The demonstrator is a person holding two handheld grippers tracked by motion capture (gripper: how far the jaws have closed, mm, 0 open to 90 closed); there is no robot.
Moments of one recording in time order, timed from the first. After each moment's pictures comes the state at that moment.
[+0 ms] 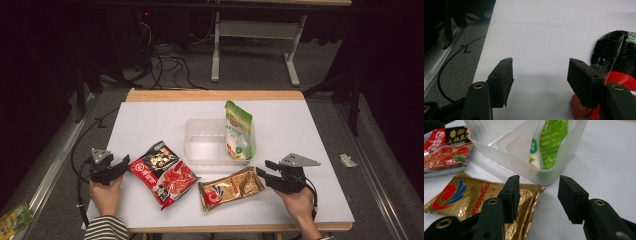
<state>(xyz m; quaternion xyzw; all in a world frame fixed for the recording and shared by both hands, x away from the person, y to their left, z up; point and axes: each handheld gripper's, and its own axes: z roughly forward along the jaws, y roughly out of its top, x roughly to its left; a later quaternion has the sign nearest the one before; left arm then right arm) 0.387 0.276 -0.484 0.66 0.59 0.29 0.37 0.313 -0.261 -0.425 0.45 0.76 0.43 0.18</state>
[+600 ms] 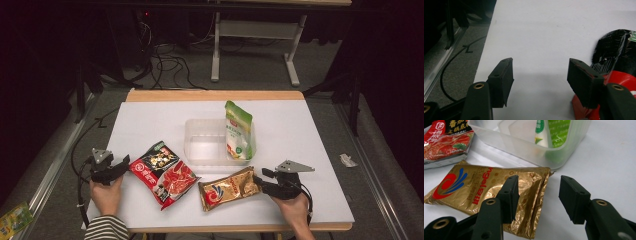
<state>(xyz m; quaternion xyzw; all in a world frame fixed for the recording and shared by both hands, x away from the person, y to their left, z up) 0.388 0.275 -0.484 0.66 0.59 0.29 0.37 0.307 -0.256 -0.449 0.47 0.76 0.42 0.15</state>
